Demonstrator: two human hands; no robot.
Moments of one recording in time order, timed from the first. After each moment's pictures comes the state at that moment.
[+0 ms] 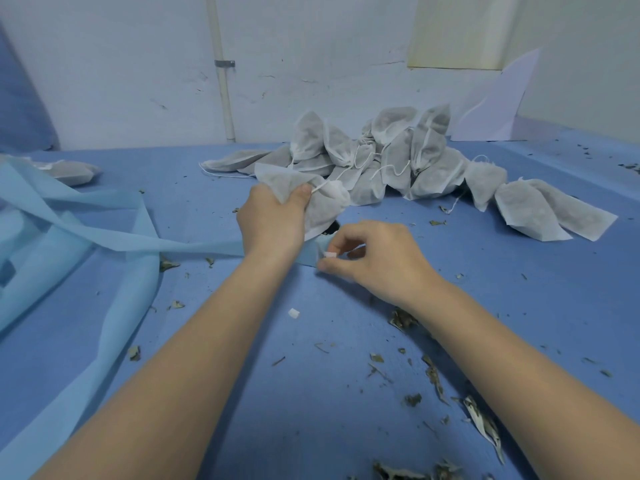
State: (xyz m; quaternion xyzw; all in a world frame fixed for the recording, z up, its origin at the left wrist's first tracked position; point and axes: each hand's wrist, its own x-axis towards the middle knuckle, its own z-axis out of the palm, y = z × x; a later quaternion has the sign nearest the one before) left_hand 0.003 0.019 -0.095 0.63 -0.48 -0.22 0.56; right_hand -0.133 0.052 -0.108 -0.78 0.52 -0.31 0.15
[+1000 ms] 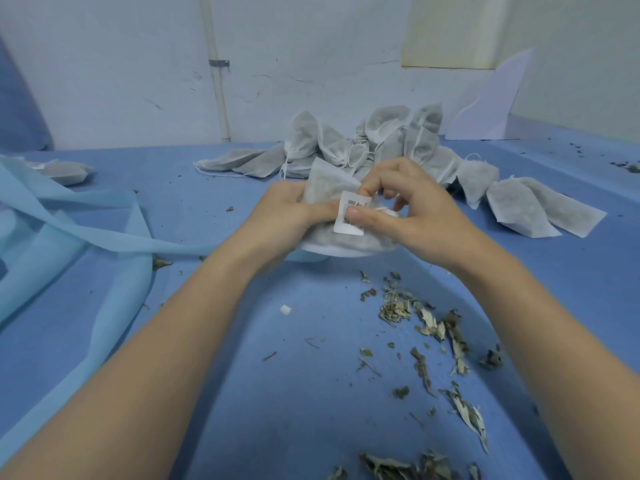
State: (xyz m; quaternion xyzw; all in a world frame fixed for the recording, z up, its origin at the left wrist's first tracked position) left_hand 0.002 0.046 -0.076 0.42 -0.63 -0.48 0.45; right_hand -0.170 0.057 -0.070 -0.79 0.44 -0.39 0.16
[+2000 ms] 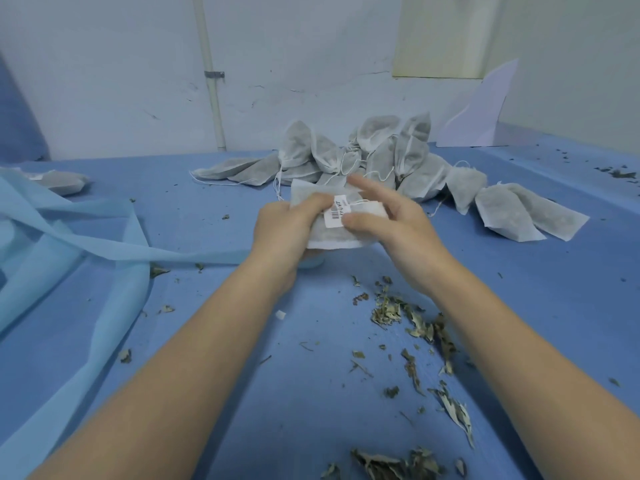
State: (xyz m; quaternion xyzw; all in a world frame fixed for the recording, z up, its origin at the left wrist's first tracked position) left_hand -0.020 0.049 -0.080 0.50 -0.44 -0.49 0.56; right_hand -0.160 0.051 -0.090 -0.62 0.44 -0.51 0.40
